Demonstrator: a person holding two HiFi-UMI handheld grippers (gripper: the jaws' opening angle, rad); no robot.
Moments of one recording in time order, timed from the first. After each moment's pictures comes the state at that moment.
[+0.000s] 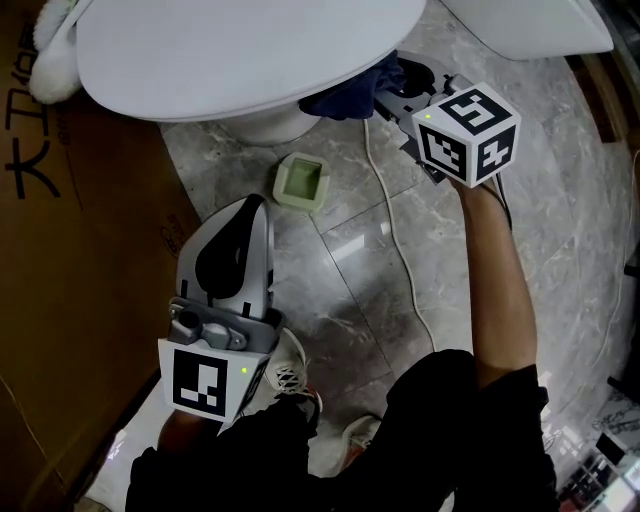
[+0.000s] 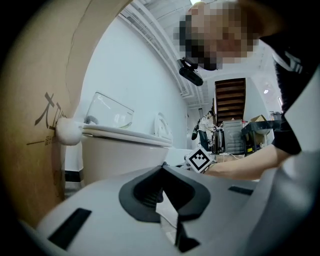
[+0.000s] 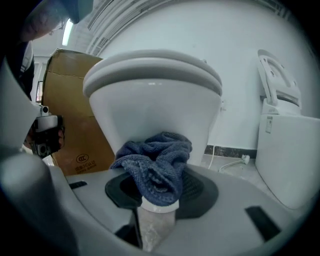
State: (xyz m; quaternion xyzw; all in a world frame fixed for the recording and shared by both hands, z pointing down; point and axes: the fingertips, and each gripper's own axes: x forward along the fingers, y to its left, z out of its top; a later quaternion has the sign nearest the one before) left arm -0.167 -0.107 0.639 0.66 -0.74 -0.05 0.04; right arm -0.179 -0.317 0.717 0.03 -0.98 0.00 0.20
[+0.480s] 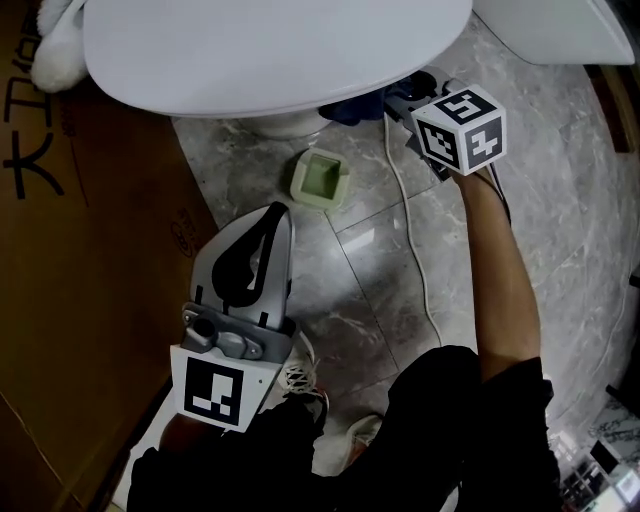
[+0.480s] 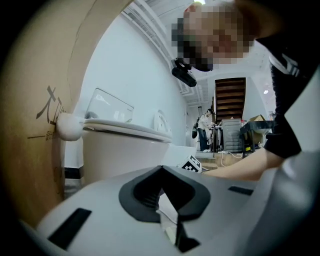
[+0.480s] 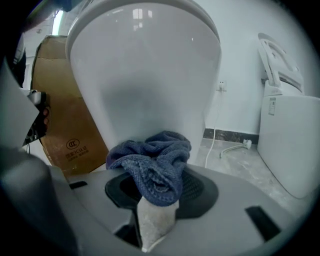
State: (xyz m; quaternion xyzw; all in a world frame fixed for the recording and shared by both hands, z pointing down) left arm -0.170 -0.104 0.652 0.67 -0.74 -0.04 0.06; right arm -0.192 -0.333 0.795 0.04 -0.96 0.02 0.27
